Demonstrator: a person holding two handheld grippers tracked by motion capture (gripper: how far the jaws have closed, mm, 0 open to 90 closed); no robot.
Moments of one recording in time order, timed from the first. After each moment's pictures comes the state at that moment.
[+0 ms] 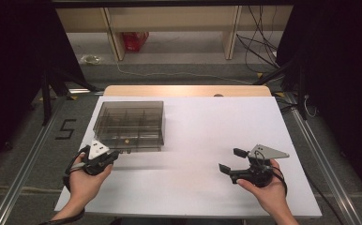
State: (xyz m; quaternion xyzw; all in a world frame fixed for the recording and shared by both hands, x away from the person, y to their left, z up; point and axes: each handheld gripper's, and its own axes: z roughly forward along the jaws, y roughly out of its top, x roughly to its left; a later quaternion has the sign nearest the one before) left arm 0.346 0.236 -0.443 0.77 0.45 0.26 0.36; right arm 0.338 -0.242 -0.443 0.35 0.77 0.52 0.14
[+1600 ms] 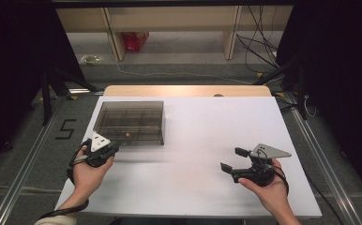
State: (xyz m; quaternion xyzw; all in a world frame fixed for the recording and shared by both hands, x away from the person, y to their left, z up) left arm 0.370 0.238 -0.447 0.76 0.46 0.28 0.36; right arm 0.340 -0.247 -0.443 0.35 0.77 0.52 0.14
